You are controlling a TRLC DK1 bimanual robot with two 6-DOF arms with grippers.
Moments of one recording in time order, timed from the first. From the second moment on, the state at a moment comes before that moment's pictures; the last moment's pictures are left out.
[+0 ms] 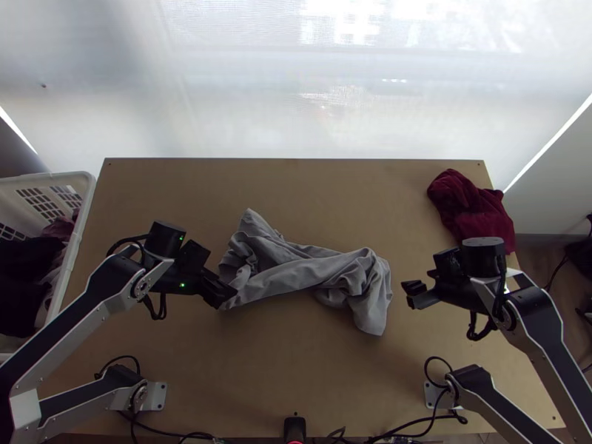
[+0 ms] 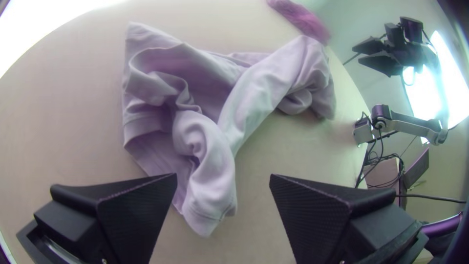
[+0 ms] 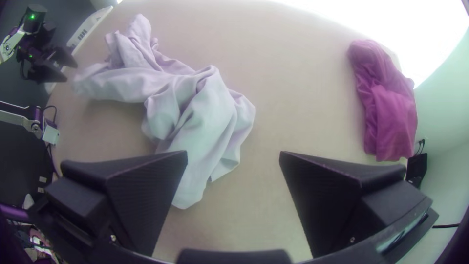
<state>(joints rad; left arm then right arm) -0.41 1.17 0.92 -0.76 0.42 0.04 0.29 0.88 0.87 -0.92 -0.15 -0.05</state>
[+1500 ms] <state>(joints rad) -0.88 1.31 1.02 -0.65 0.32 0.04 0.30 0.81 0.84 -0.96 -0.15 -0.07</state>
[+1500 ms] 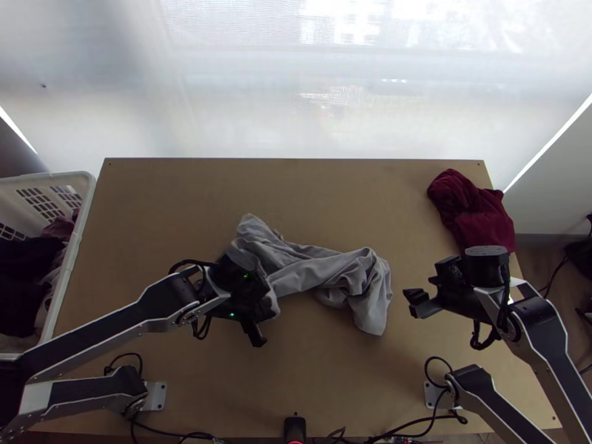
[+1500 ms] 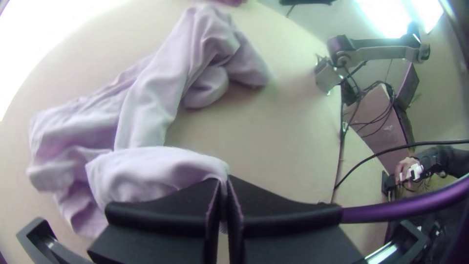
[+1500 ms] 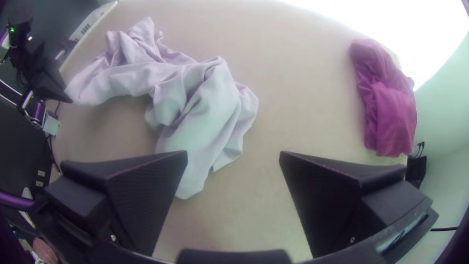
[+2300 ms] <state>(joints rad) -1.17 1.93 1.78 -0.63 0.40 -0.03 0.16 0.78 0.82 -1.02 -0.15 -0.17</state>
